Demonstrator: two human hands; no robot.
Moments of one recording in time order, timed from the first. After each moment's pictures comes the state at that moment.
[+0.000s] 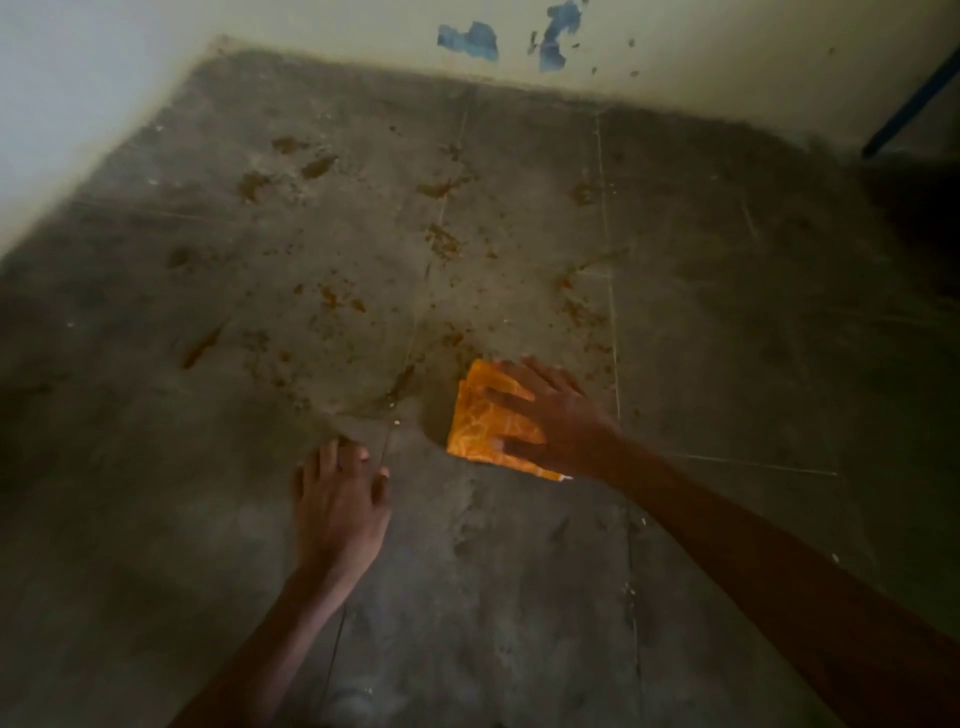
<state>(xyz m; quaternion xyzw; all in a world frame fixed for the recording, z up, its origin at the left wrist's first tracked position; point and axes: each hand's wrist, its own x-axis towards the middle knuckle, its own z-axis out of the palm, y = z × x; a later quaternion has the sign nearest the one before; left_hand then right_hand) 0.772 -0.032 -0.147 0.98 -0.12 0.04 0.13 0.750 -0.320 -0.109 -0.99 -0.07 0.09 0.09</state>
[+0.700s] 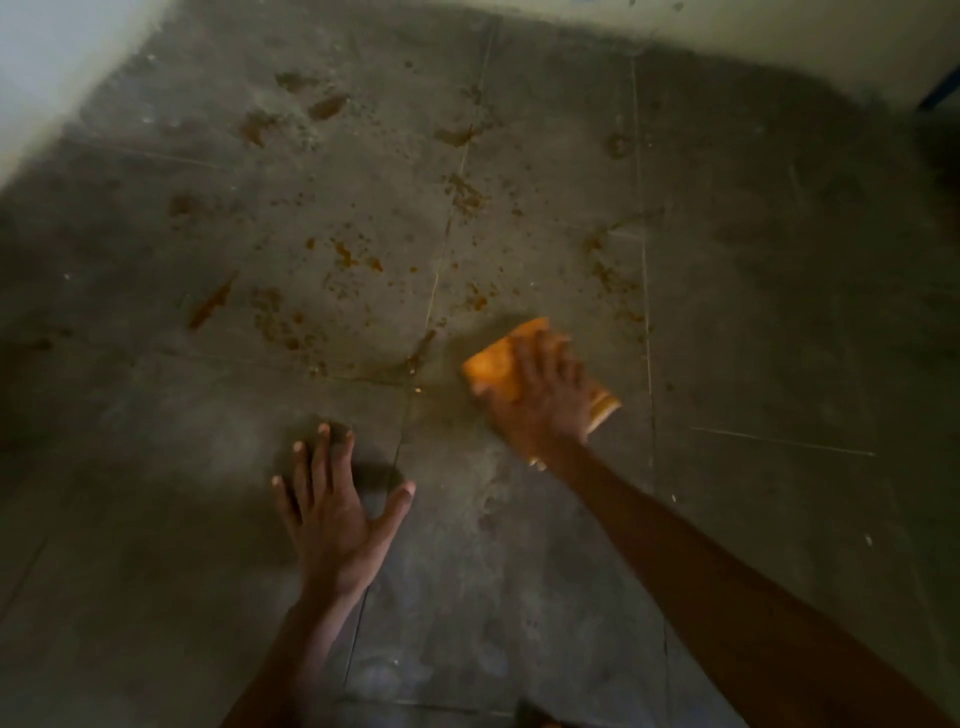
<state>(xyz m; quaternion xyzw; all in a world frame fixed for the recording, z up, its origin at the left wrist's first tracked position) 0.743 0.005 -0.178 0.97 -0.05 -0.04 0.22 0.774 -0.261 -0.174 -0.97 0.21 0.06 0.11</state>
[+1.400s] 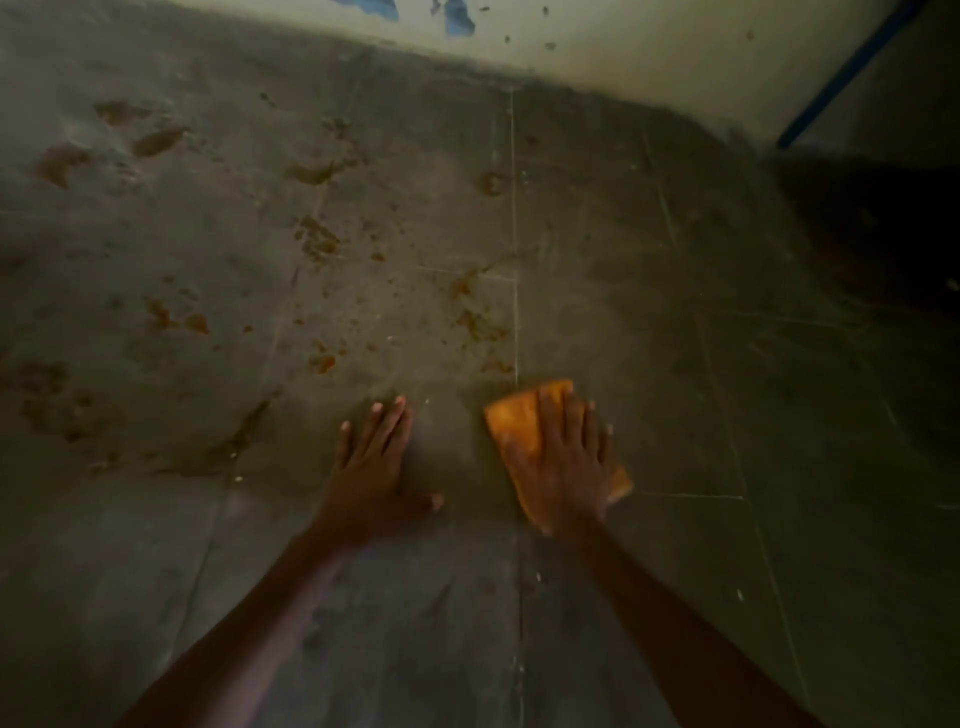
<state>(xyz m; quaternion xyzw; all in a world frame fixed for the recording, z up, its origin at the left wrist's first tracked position) 0.818 -0.211 -0.191 0.91 -0.33 -0.16 0.19 0.708 -0.431 -0.188 -0.94 0.31 0.00 0.09</state>
